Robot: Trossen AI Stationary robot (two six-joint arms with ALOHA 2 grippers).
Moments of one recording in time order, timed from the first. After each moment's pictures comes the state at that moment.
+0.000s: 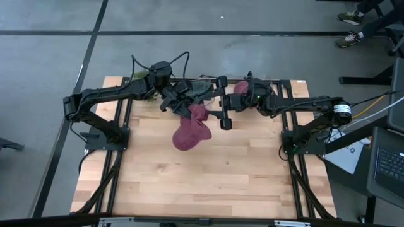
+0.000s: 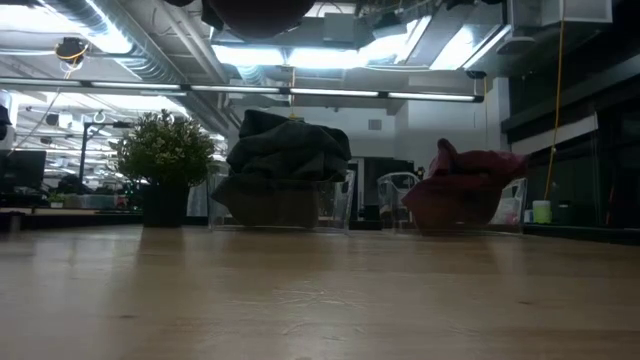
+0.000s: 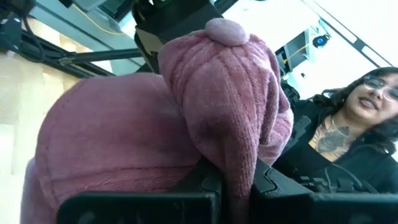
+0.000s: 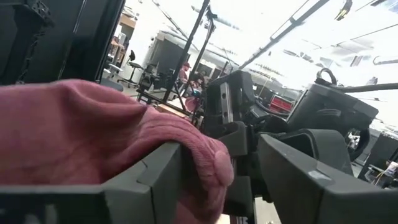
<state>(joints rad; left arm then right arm) 0.39 1.40 1.15 0.18 1.17 -0.82 -0.16 1.42 1.11 0.56 -0.36 -0.37</state>
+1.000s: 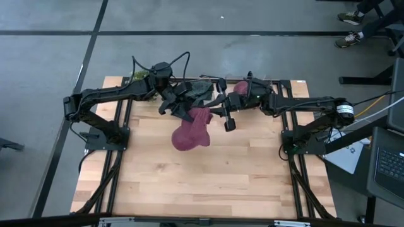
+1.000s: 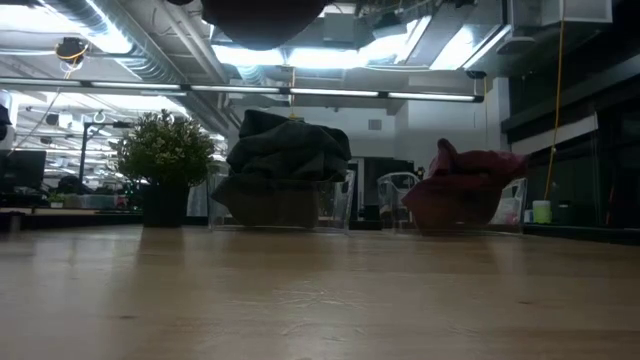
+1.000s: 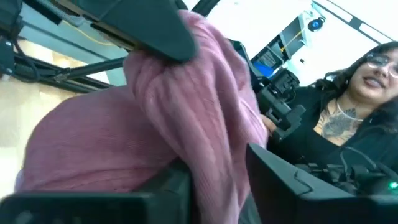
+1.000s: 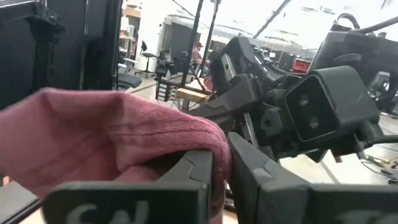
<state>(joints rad) 0.38 1.40 1.15 0.19 1.17 -0.70 -0.16 1.38 1.12 0.41 -0.38 -0.21</state>
